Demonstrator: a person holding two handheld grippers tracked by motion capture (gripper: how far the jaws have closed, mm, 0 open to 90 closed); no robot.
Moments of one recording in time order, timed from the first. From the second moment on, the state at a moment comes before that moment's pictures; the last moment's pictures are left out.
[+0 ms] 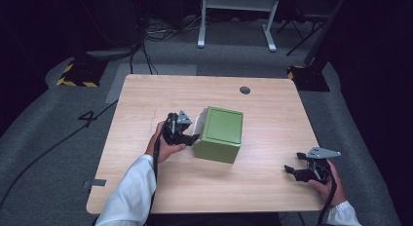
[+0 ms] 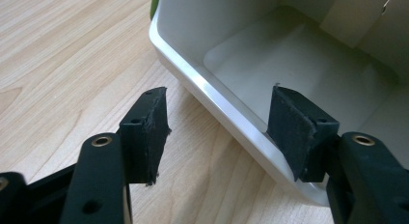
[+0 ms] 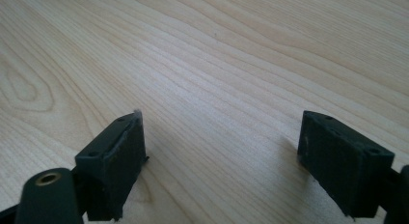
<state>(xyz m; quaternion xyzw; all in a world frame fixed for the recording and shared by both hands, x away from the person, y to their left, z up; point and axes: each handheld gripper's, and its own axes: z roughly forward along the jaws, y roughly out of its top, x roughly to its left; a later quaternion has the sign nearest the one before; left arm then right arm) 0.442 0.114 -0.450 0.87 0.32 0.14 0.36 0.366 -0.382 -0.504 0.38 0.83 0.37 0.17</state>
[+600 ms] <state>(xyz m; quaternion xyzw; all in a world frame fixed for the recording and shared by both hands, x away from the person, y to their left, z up) 0.439 0.138 -0.438 0.87 0.33 0.18 0.33 0.367 -0.382 -0.504 0.38 0.83 0.37 0.17</state>
